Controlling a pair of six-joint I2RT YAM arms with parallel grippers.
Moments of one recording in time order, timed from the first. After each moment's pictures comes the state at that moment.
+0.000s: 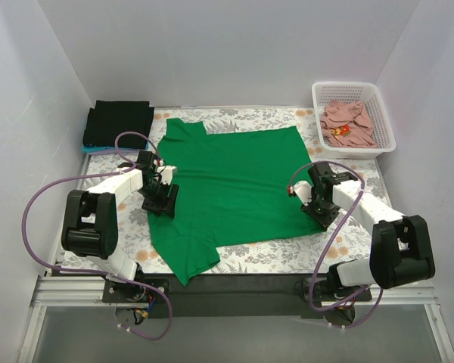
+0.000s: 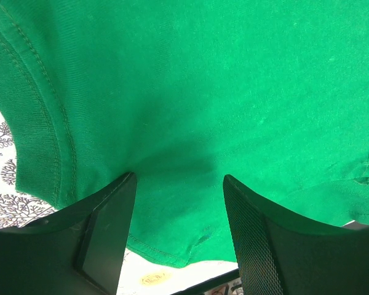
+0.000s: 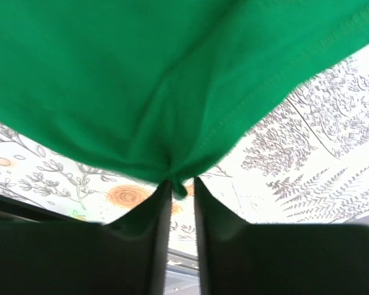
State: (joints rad) left arm -0.13 1.62 0.94 -0.73 0.25 0.14; right arm 0.28 1.36 0.80 -0.93 0.03 -0.59
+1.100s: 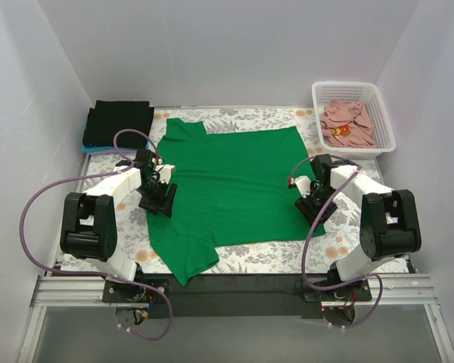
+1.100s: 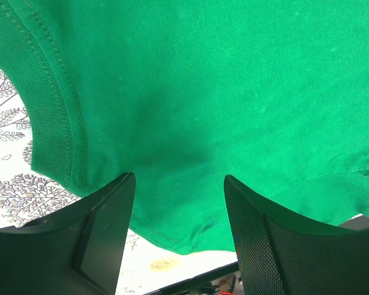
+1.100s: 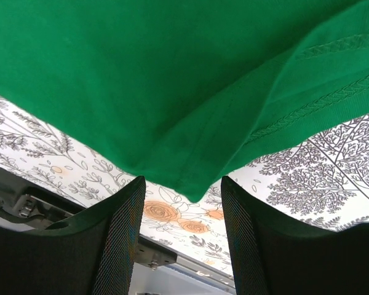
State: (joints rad) left arm -0.13 1.59 0.96 -0.78 0.23 0.17; right arm 0.19 1.55 0.93 -0.99 -0.16 -0.58
